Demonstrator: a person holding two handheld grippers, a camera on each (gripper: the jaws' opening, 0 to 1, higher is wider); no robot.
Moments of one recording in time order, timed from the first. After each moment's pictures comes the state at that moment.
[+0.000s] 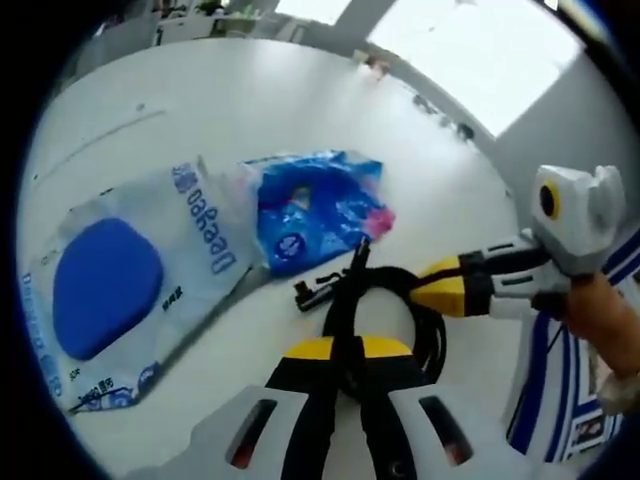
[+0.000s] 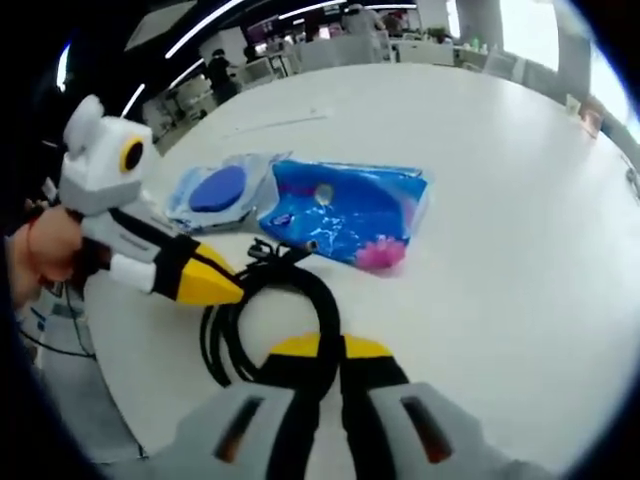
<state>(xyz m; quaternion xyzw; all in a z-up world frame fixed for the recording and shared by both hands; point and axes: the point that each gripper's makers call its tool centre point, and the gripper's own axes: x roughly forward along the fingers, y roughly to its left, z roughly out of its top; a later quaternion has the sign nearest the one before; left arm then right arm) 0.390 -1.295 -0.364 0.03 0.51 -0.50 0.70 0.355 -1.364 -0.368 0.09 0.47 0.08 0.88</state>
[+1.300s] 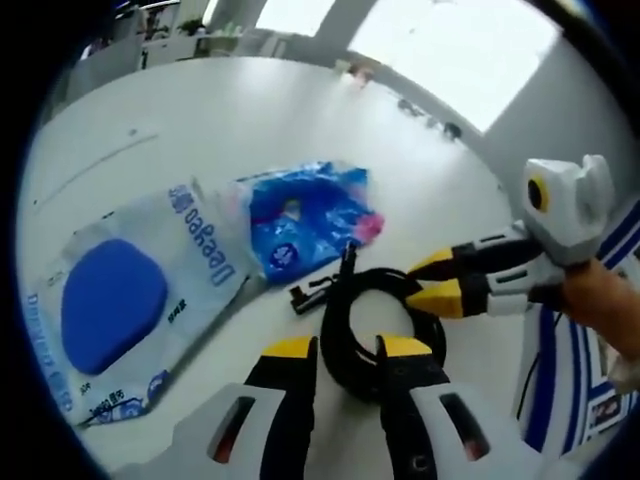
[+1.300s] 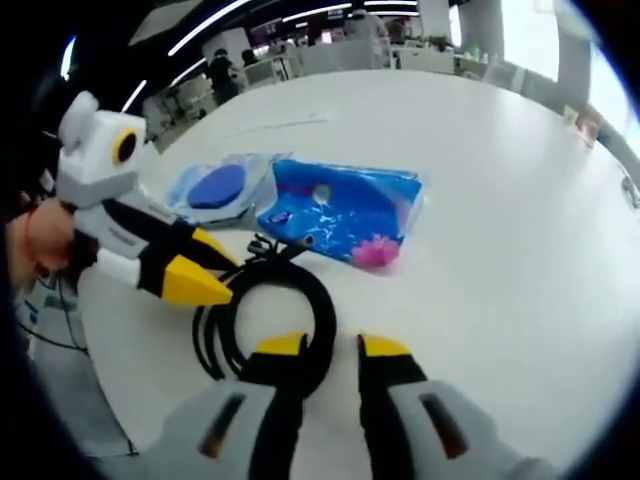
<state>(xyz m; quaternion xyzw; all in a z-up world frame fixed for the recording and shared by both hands) 0.390 -1.296 -0.358 0.05 0.47 -0.52 0.71 0.350 -1.371 -0.368 0.07 0.45 0.08 0.89</state>
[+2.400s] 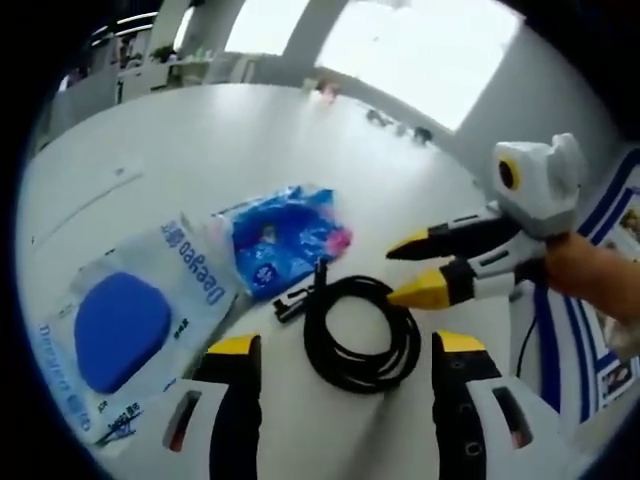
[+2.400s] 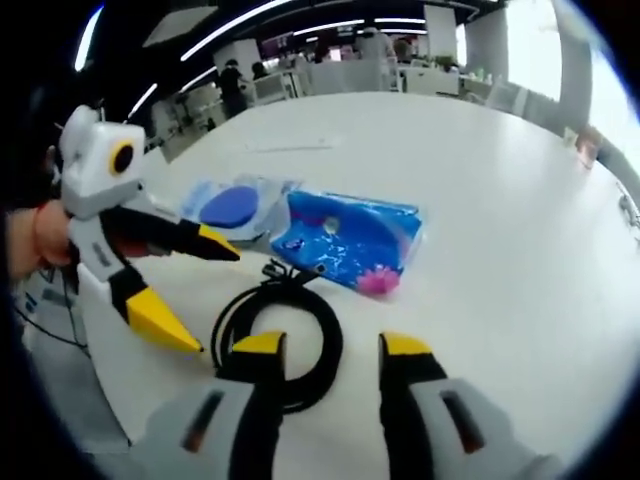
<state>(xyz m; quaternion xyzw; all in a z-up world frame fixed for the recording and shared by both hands) 0.382 -1.289 -0.329 0.05 0.42 -0.58 0.70 0.357 -1.368 -0.339 0.06 0.41 0.08 0.91</state>
